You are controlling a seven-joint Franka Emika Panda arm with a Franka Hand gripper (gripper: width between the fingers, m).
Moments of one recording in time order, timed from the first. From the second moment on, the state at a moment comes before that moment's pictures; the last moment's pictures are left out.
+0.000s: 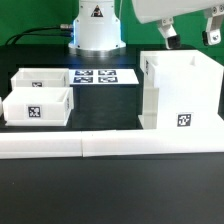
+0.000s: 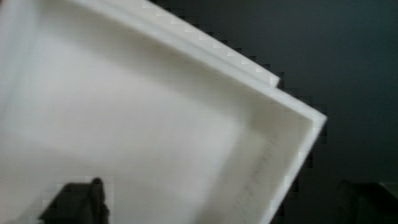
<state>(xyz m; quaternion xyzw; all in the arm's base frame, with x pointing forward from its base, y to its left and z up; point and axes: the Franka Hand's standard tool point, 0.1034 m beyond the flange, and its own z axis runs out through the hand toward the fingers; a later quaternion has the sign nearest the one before) 0.609 0.098 0.144 -0.89 0.43 -0.01 0.13</state>
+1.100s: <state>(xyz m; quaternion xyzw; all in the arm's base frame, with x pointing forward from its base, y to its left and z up) 0.558 -0.038 0.132 -1.00 0.04 -0.02 0.06</state>
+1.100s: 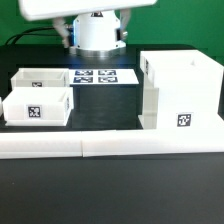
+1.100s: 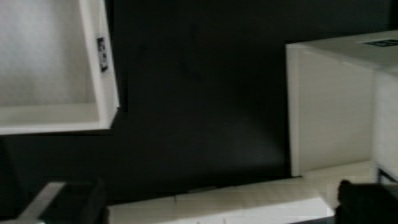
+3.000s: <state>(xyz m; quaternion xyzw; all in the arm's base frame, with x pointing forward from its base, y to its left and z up) 0.519 -0.086 0.020 -1.00 0.05 -0.01 0.00</state>
